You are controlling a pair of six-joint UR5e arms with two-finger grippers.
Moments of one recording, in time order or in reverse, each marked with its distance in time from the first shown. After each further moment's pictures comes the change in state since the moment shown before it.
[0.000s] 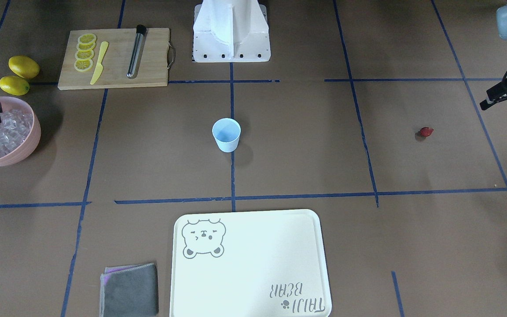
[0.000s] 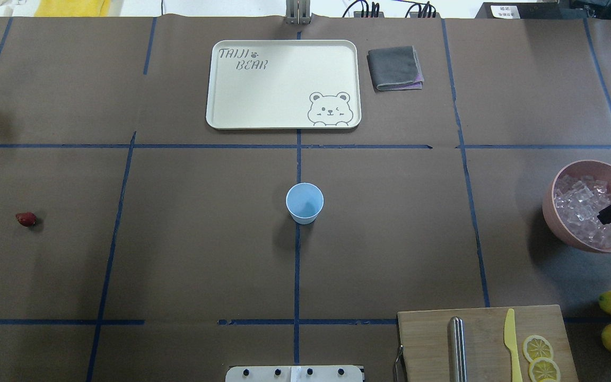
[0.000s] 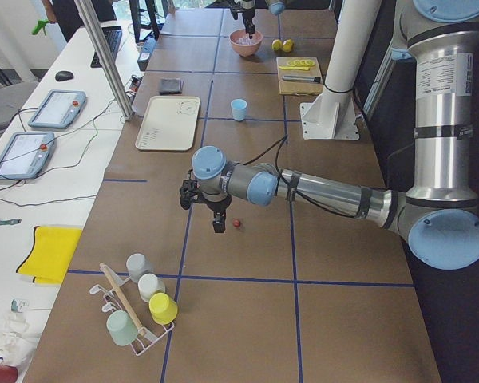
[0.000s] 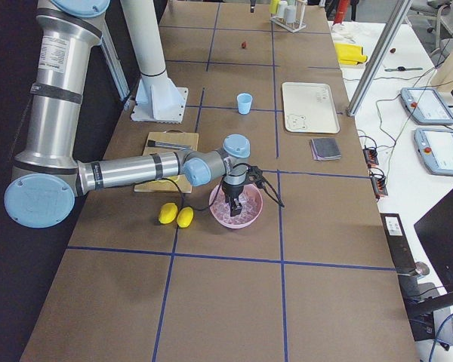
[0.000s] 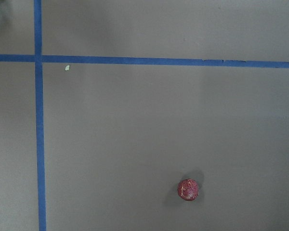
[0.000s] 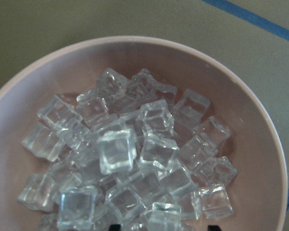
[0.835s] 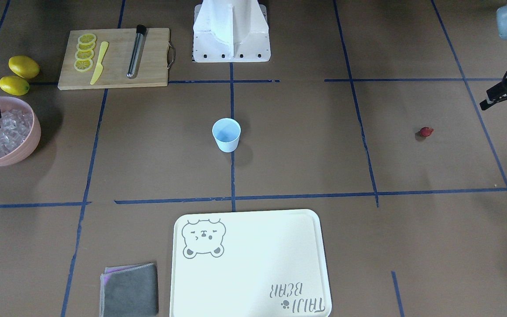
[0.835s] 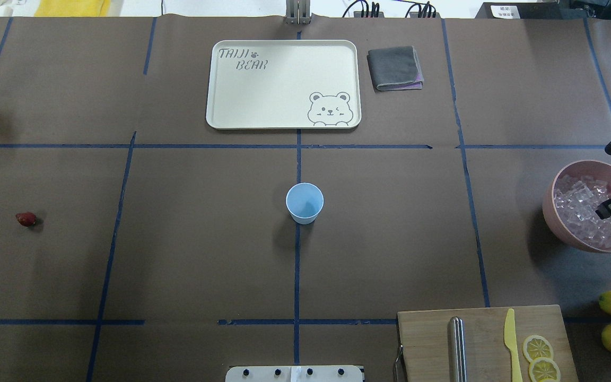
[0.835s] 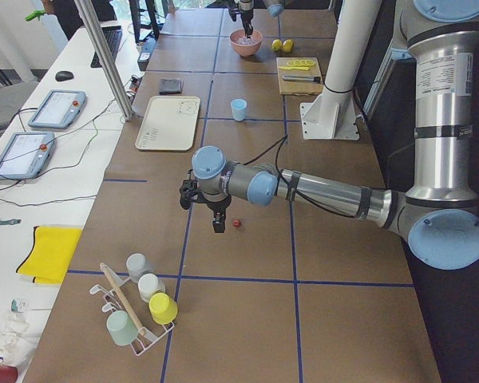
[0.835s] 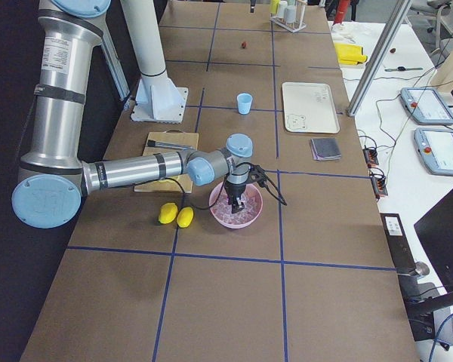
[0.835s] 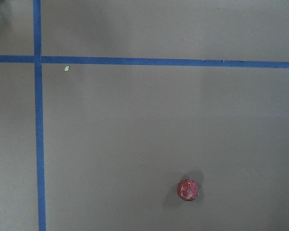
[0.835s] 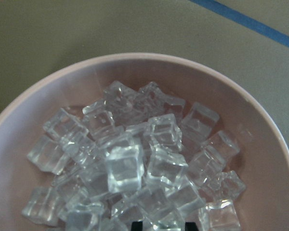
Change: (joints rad) left arm 0.000 0.000 0.000 -0.001 0.000 0.001; right arm -0.005 0.026 -0.017 0.000 0.000 -0.002
